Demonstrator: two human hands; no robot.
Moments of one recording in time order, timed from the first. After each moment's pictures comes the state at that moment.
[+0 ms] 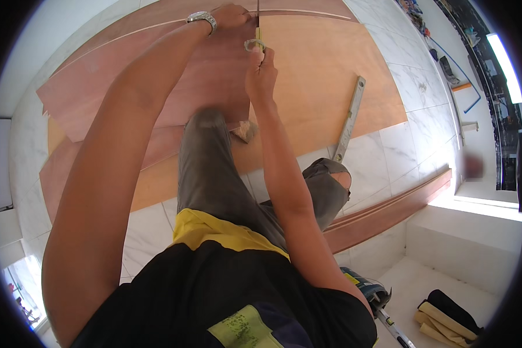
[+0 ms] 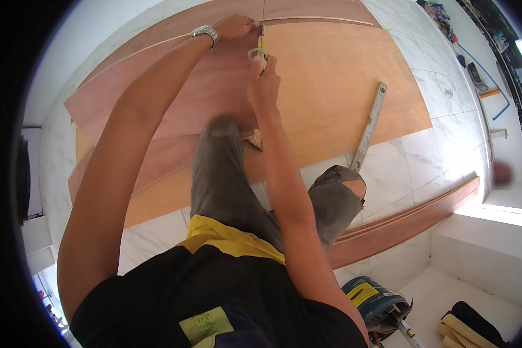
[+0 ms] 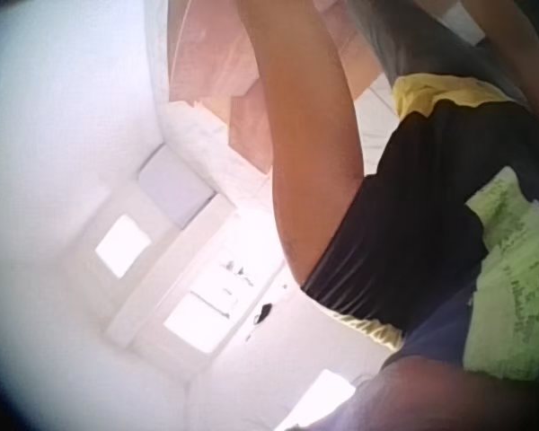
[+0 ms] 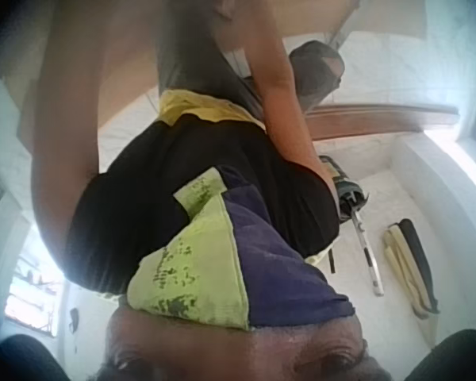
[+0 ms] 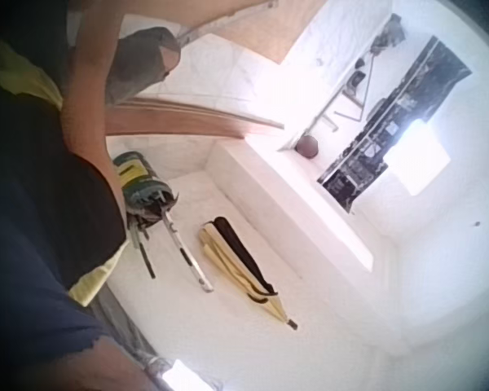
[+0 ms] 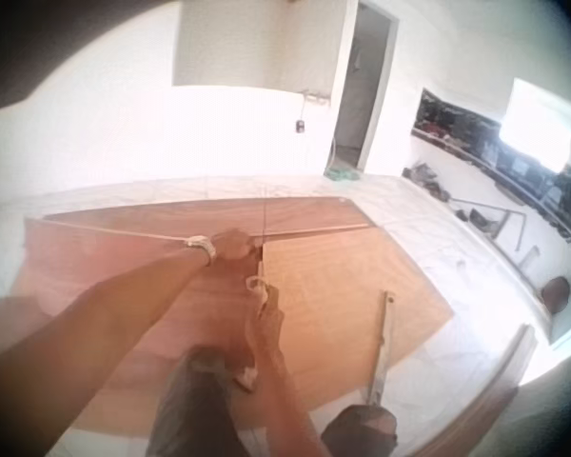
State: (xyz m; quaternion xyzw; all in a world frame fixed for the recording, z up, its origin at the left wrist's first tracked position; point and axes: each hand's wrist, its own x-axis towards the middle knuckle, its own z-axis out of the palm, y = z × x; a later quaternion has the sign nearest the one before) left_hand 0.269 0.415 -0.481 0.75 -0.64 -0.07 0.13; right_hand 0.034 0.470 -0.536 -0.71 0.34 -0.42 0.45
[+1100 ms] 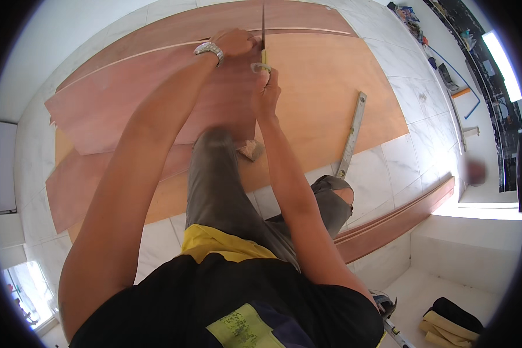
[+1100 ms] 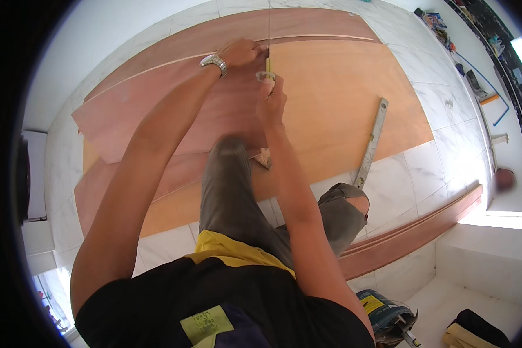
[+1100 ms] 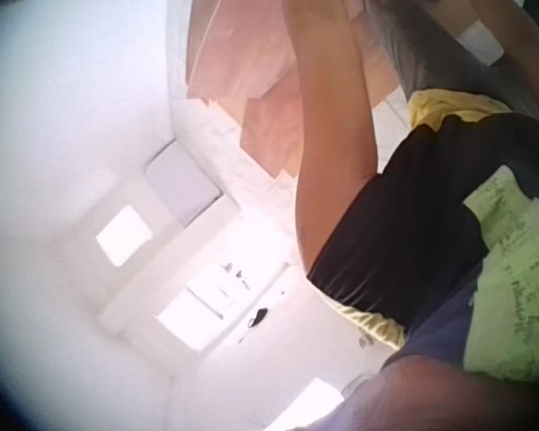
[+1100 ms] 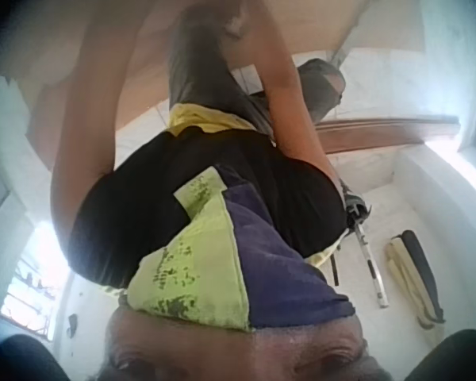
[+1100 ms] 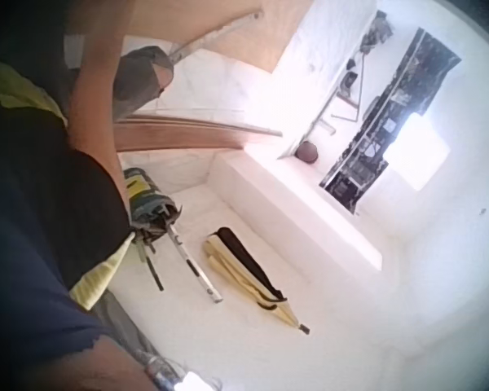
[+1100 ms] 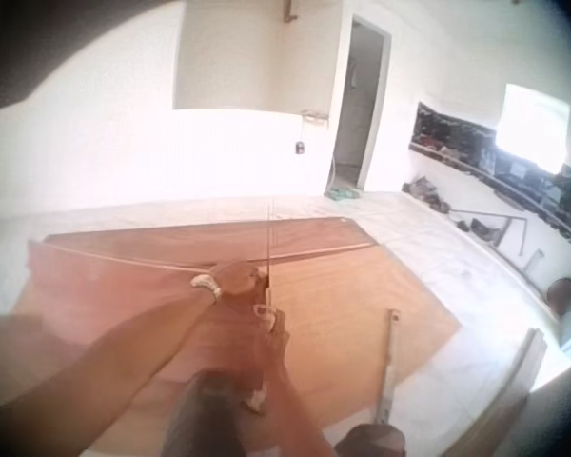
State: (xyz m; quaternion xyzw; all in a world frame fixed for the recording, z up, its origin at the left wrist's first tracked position) left_hand 0.236 0.444 -0.456 0.79 -0.60 -0.05 0.14; right_hand 0.051 0.454 -0.543 -0.68 0.28 -0.55 0.40
